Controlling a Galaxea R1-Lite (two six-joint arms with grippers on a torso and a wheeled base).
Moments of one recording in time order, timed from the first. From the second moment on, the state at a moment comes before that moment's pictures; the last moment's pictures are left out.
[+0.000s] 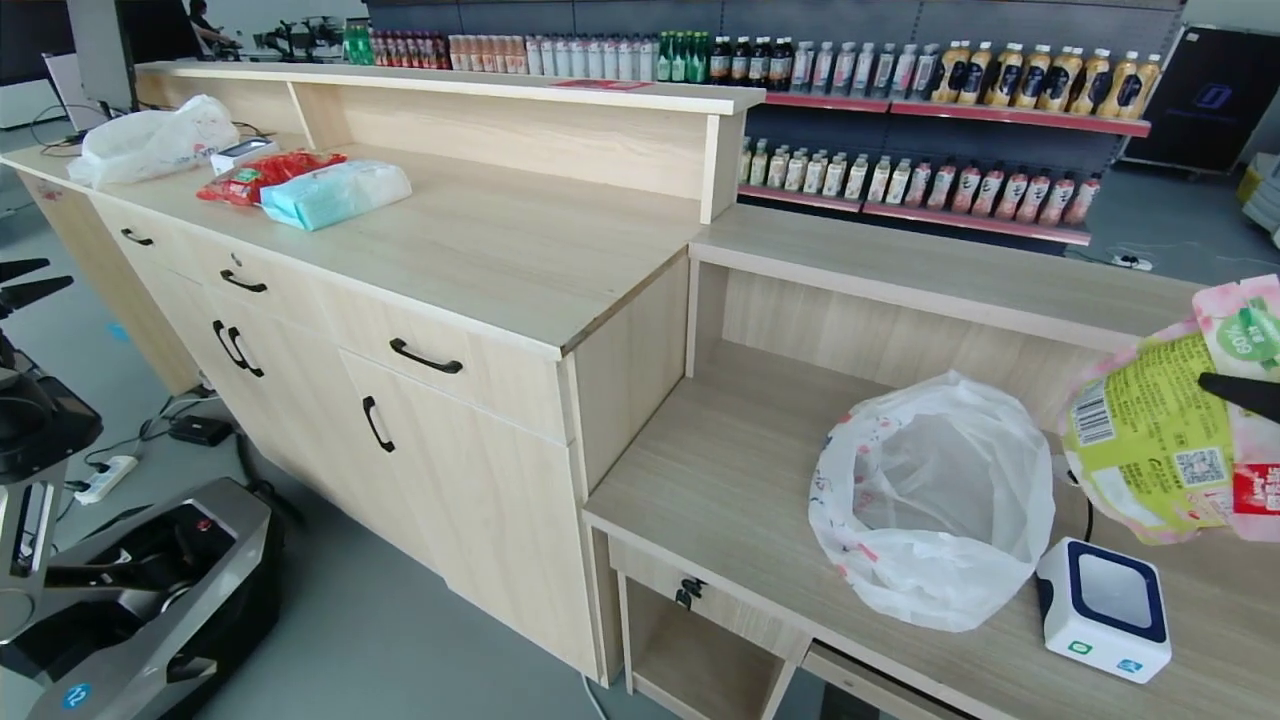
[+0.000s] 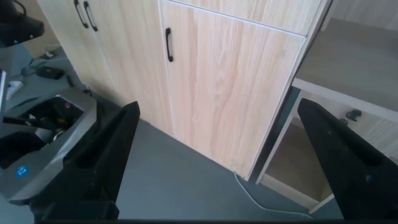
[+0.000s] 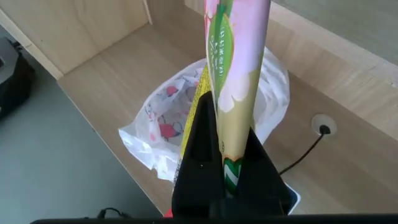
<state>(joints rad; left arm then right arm) 0.00 0.00 0.00 0.00 0.04 -0.01 -0.45 1.29 -0.72 -0.29 0.71 -0.28</state>
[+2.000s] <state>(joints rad) 0.00 0.00 0.00 0.00 0.04 -0.01 -0.14 1.99 -0.77 -0.75 0.71 -0.23</state>
